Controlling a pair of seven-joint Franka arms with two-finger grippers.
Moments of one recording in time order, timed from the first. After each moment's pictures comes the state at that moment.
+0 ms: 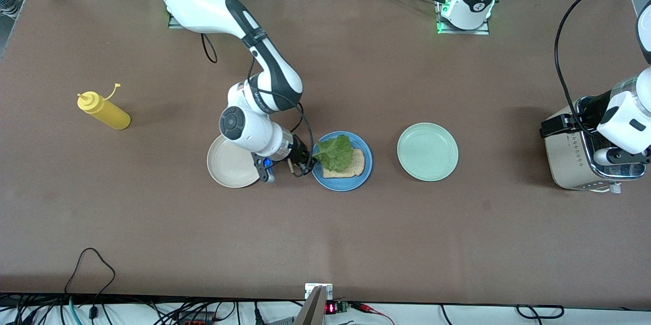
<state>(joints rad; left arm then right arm) 0.06 0.29 -0.09 -1.37 0.02 1.56 -0.13 0.64 0.82 -0.05 -1.41 0.60 2.41 1.30</state>
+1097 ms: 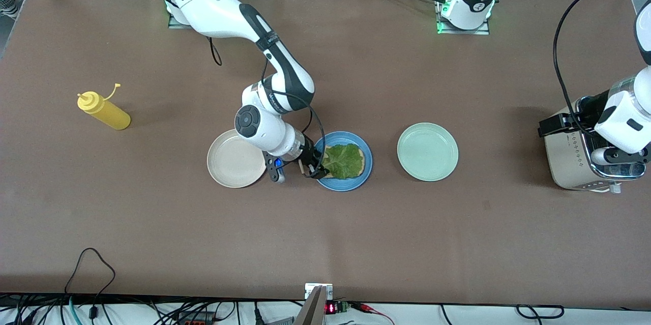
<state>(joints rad) 0.06 0.29 -0.09 -1.37 0.02 1.56 -0.13 0.67 0.87 -0.06 -1.36 0.60 2.46 1.33</state>
